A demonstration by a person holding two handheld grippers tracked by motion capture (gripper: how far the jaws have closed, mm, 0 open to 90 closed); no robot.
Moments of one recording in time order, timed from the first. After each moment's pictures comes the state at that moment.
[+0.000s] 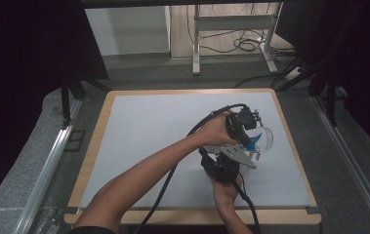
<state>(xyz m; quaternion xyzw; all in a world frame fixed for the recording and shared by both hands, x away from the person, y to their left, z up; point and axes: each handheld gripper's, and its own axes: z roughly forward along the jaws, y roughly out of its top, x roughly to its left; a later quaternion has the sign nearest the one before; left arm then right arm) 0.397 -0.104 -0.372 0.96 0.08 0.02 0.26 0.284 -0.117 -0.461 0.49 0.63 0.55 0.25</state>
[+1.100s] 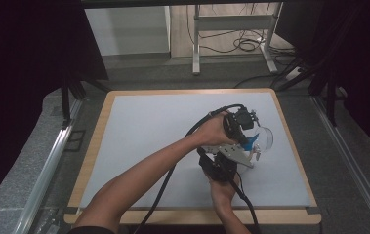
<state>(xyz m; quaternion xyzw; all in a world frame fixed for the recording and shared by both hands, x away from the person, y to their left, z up) 0.401 -0.099 -0.377 0.96 0.09 0.02 0.26 0.287 -0.112 -0.466 0.50 0.63 0.55 0.24</state>
